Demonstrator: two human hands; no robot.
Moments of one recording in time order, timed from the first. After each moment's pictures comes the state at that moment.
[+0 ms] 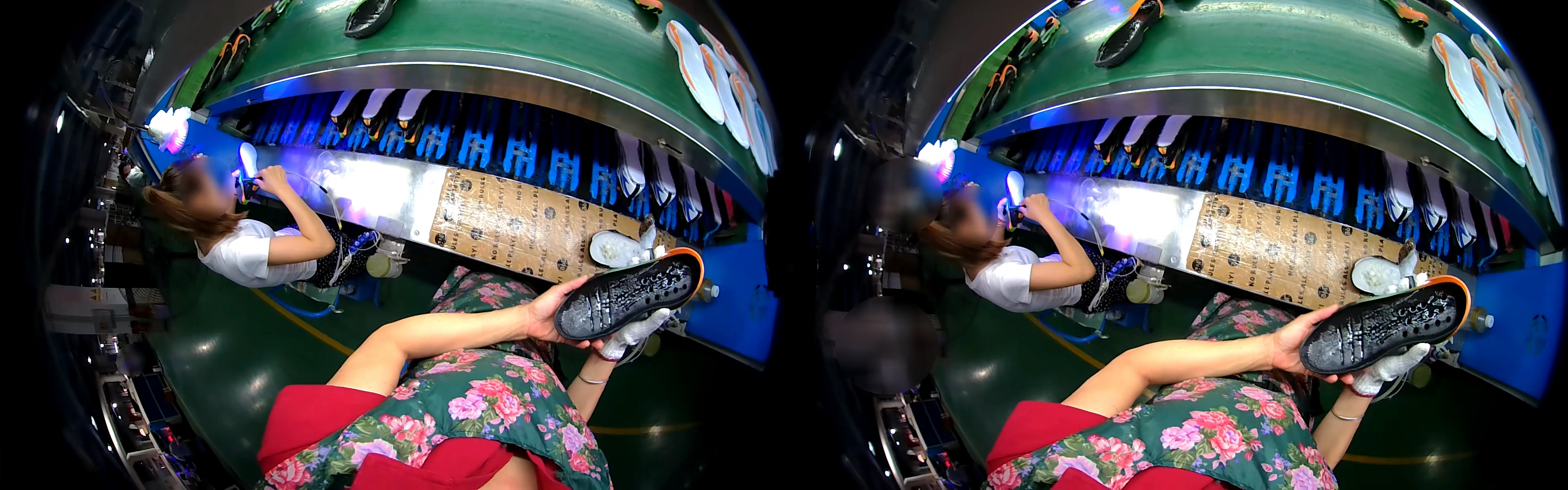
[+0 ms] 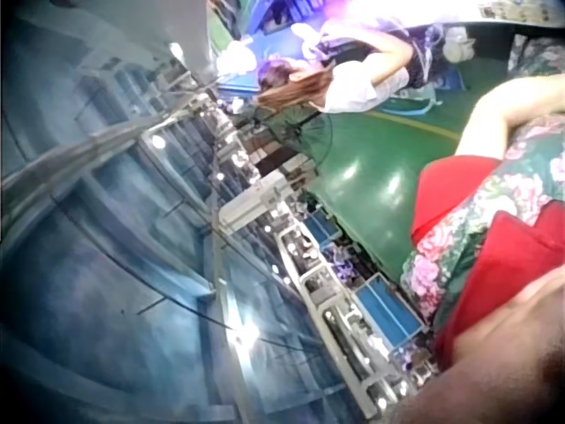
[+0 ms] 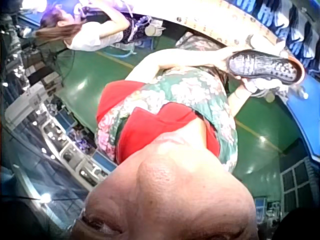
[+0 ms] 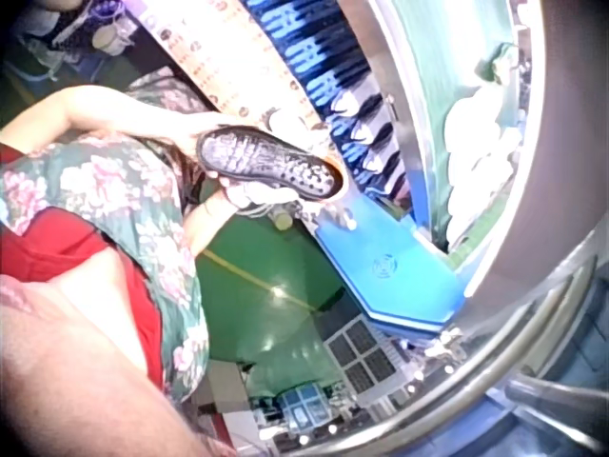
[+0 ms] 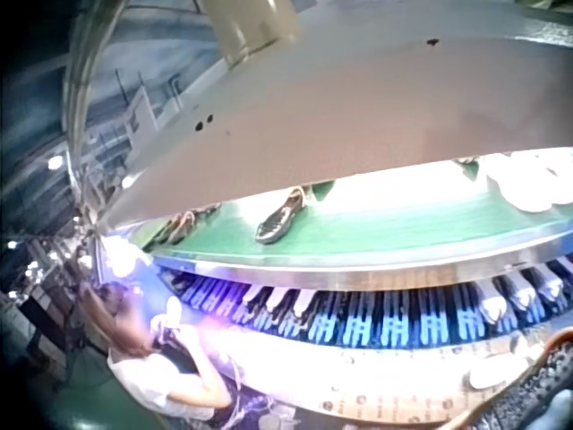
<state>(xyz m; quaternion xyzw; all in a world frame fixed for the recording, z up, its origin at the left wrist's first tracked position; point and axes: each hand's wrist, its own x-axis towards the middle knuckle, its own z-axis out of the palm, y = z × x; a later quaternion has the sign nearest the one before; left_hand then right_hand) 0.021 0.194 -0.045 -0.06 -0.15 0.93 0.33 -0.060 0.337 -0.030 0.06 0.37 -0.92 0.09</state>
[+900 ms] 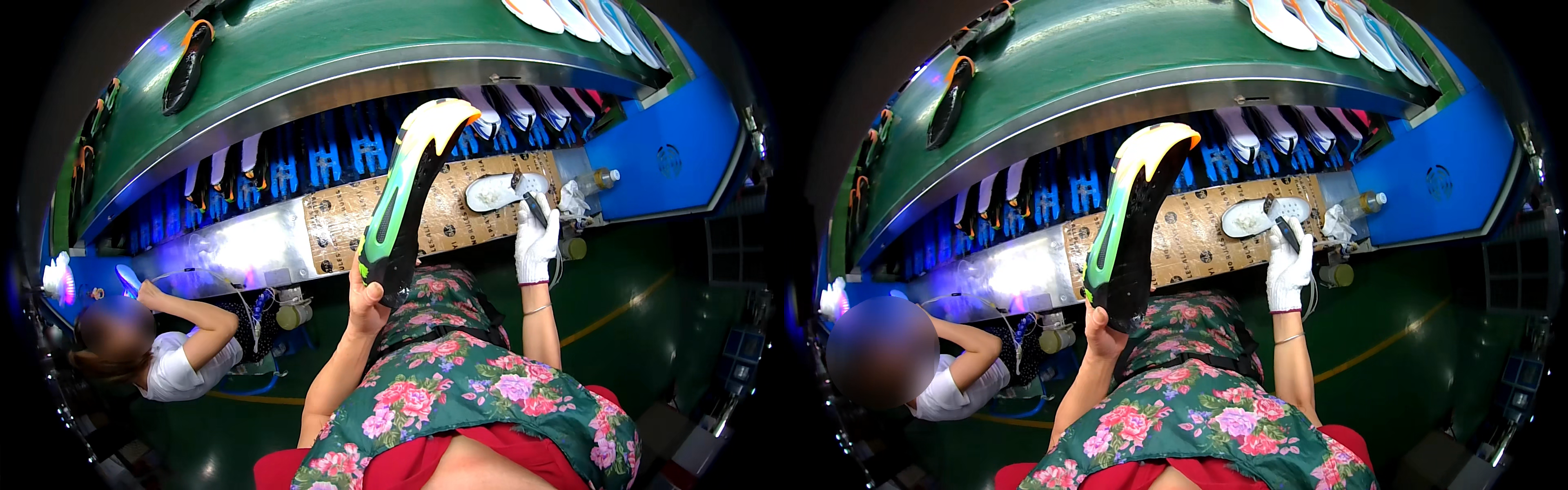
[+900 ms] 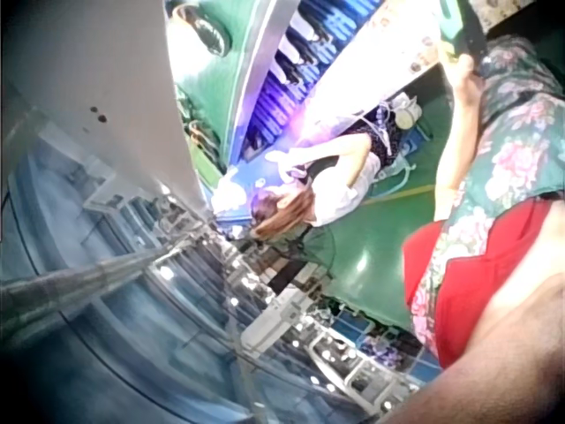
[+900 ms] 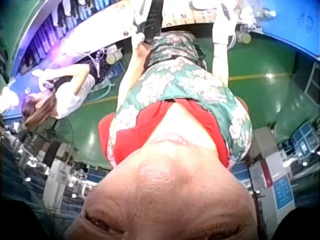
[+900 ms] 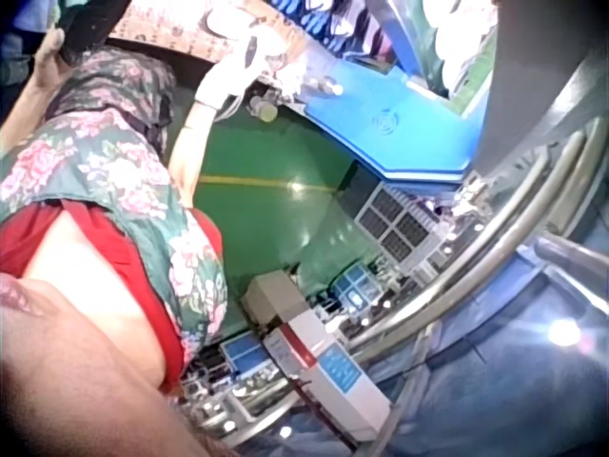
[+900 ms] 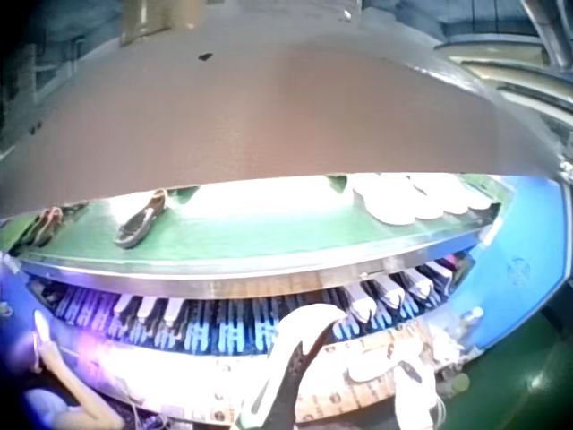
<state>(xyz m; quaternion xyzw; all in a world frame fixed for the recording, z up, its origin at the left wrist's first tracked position) 0.085 0.097 0.014 -0.12 0.37 0.91 -0.11 -0.091 0.352 -0.083 0.16 0.39 -0.91 -0.03</state>
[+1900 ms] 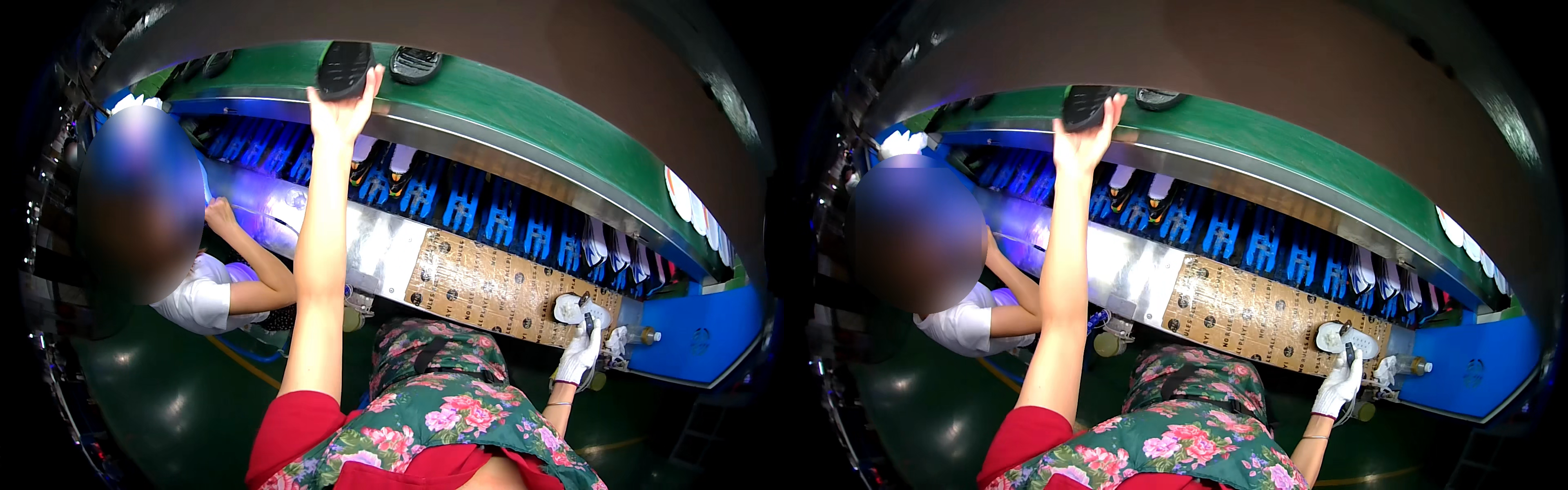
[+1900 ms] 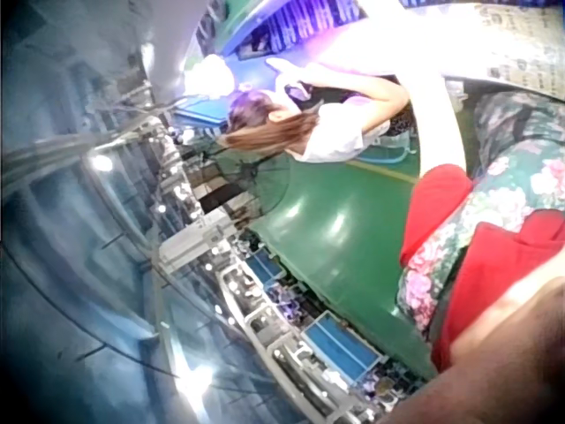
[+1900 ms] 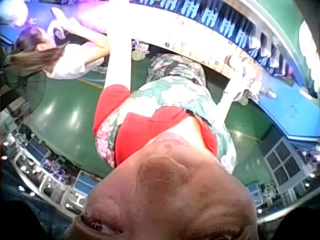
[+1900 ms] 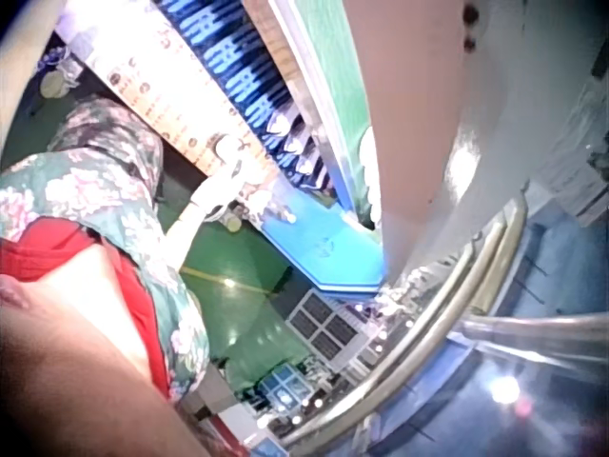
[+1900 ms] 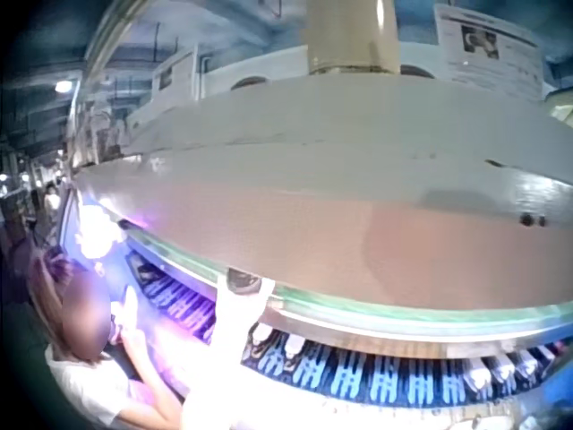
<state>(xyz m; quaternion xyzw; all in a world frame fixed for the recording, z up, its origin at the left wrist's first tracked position) 0.018 -0.307 0.096 0.10 -0.03 0.95 -0.28 -0.094 0.315 -0.096 0.13 0.50 -0.85 -0.01</state>
